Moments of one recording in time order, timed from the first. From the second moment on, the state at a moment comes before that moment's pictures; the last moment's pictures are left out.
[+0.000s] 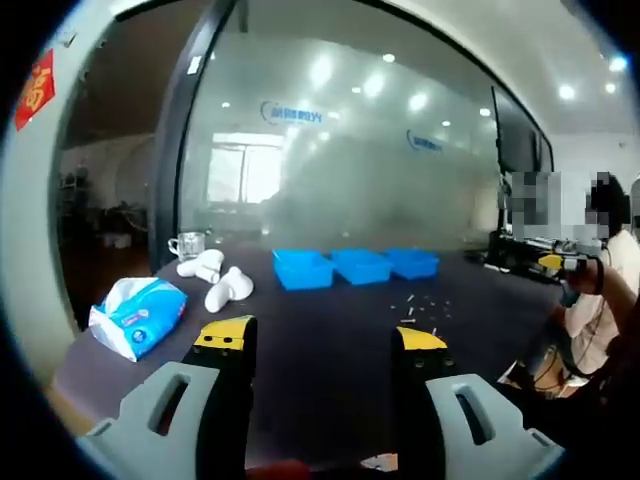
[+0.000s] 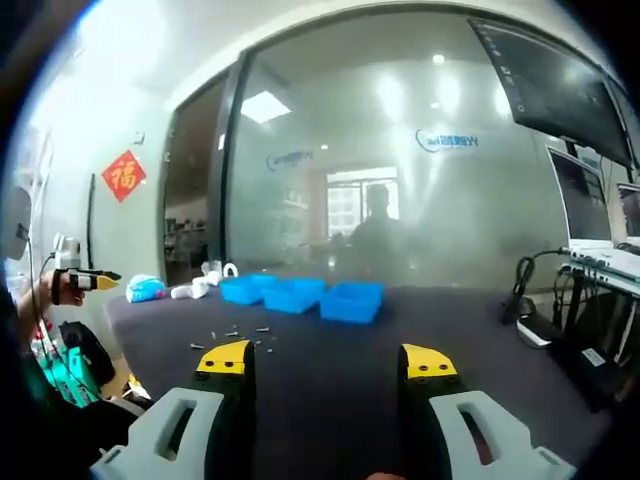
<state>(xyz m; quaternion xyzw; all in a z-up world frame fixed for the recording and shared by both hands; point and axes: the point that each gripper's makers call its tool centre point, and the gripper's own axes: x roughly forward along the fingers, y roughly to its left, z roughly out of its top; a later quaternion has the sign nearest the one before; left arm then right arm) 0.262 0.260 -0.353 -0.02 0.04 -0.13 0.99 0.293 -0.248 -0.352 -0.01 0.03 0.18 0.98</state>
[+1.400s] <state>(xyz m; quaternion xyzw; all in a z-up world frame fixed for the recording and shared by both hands) 0.261 0.202 -0.338 0.00 0.06 -0.27 0.96 0.309 -0.170 -0.352 -0.08 0.14 0.42 0.89</state>
